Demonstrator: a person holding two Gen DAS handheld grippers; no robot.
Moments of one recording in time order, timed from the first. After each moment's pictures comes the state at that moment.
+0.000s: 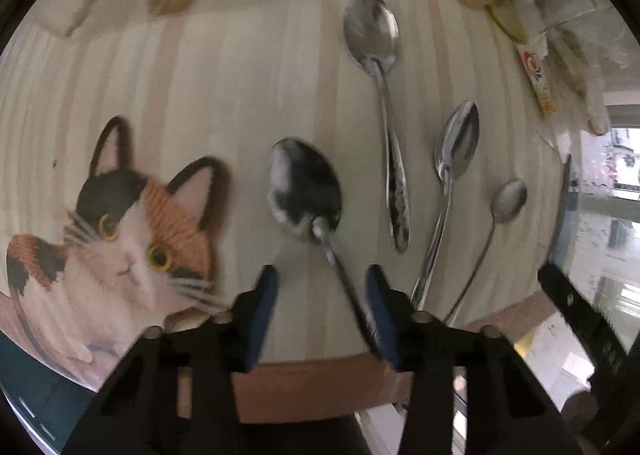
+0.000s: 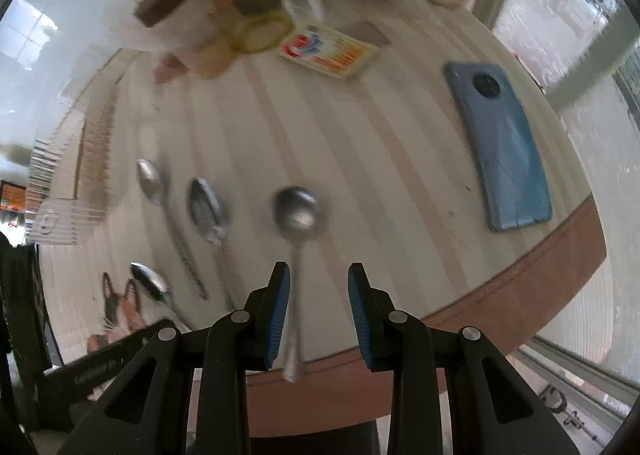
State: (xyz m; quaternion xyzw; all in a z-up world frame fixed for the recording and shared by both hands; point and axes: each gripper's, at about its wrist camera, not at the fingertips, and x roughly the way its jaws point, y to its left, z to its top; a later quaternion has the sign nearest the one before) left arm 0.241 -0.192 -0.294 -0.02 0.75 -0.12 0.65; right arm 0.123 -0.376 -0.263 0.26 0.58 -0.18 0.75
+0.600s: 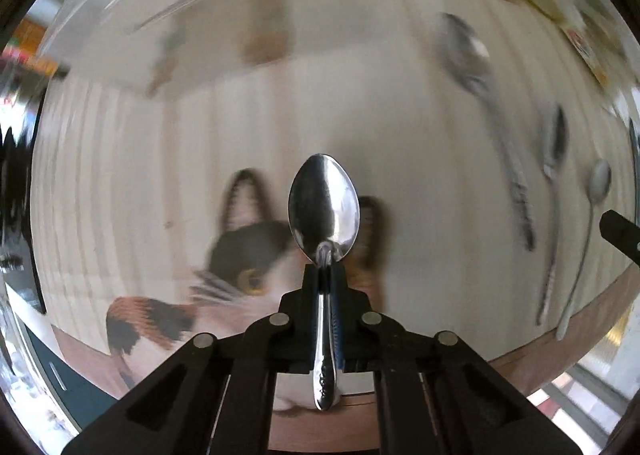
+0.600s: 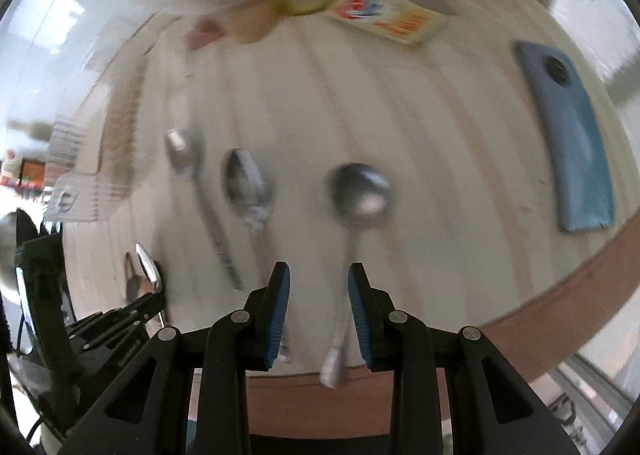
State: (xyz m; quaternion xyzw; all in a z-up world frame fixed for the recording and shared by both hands) left arm 0.254 -0.143 -0.287 0.13 0.71 -0.08 0.69; right arm 0.149 -0.345 -0.285 0.27 0.60 -0.10 0.75
